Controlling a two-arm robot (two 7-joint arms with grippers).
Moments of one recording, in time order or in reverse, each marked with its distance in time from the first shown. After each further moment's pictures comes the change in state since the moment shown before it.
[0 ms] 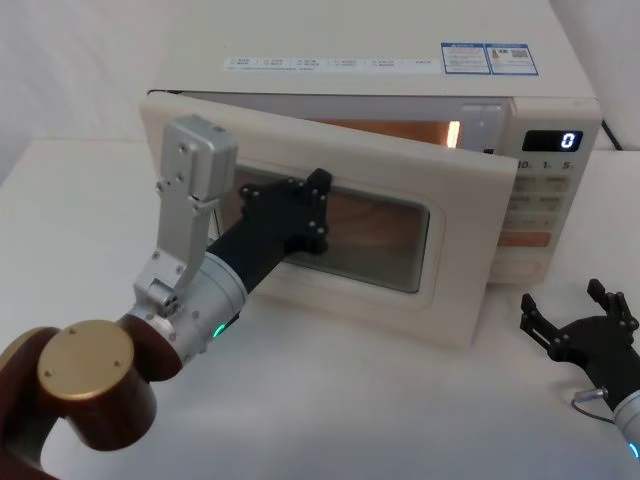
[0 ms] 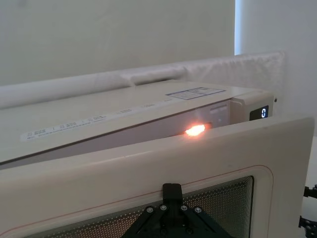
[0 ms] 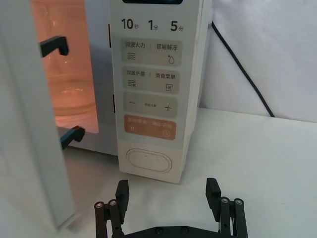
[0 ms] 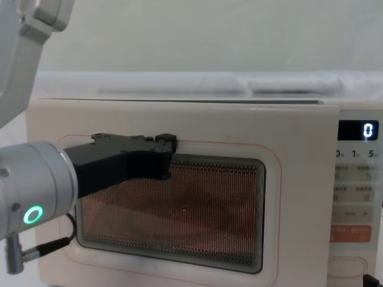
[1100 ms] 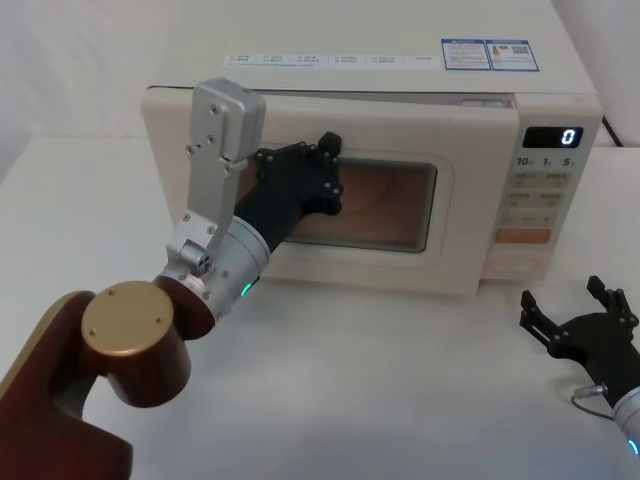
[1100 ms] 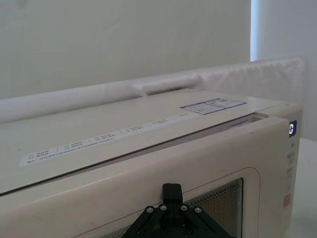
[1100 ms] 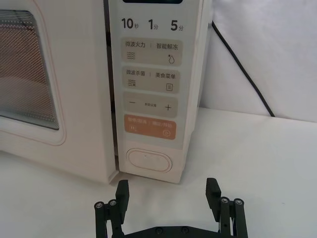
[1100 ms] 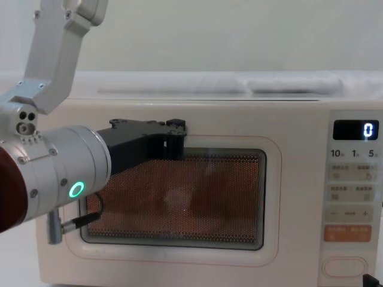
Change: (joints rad) left arm -0.091 -0.116 -0.006 0.103 0.095 -0.003 0.013; right arm 0.000 0.000 0.000 0.000 0.000 0.000 0.000
